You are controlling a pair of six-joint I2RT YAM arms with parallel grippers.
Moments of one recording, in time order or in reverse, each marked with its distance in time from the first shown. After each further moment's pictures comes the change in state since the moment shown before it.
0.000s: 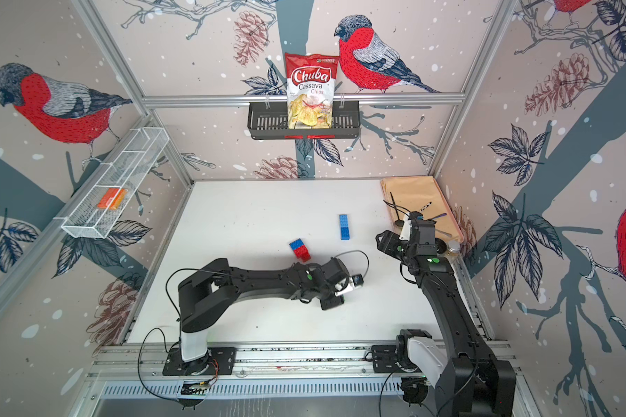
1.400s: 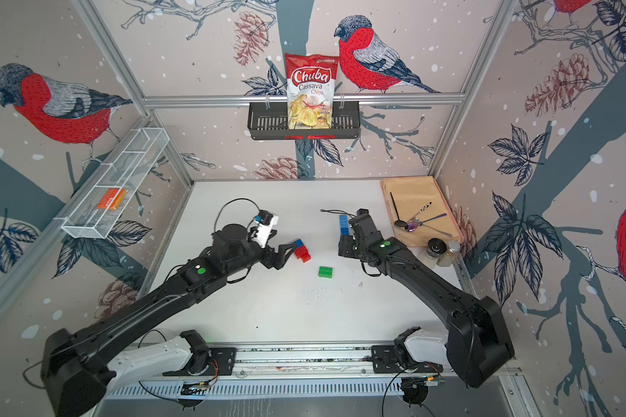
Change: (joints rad) left arm 0.501 -0.888 -0.436 0.175 0.119 -0.249; right arm 0.602 0.323 0.206 -0.089 0.389 0.149
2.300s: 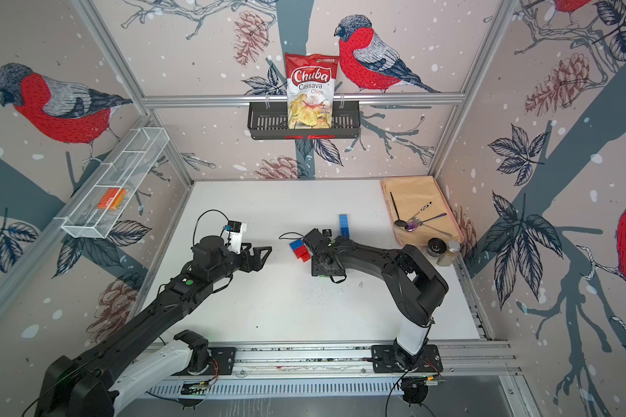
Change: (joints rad) left arm 0.206 -0.089 -0.264 0.098 0.101 -0.185; right arm 0.227 0.437 0.164 -0.106 0.078 0.158
